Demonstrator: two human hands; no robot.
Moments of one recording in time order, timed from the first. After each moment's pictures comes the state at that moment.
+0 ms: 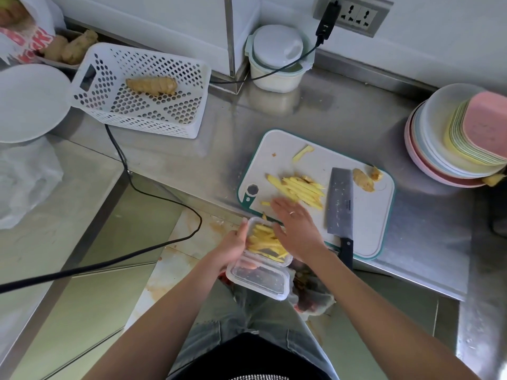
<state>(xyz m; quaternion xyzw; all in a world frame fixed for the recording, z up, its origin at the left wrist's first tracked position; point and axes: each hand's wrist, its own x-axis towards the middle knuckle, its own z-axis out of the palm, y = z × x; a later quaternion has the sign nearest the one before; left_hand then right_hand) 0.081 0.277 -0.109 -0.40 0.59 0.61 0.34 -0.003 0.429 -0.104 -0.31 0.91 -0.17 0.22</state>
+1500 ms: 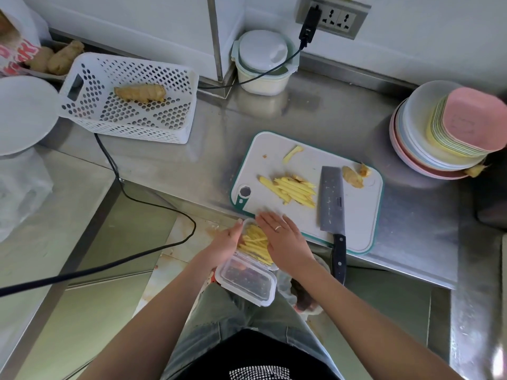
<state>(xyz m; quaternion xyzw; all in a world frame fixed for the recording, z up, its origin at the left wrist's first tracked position) 0.081 0.262 -0.124 -0.32 0.72 0.51 0.34 0.028 0.428 -0.105 -0.35 0.91 -0.08 0.21</state>
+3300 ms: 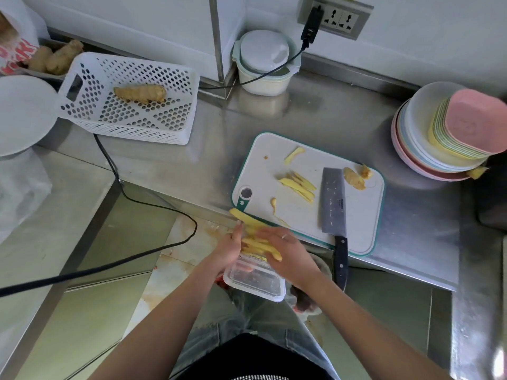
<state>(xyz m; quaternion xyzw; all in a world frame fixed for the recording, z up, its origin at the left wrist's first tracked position) 0.081 0.272 -0.121 -0.39 0.60 0.61 0.33 0.042 0.443 -0.110 -0.32 0.87 -0.31 0.23</state>
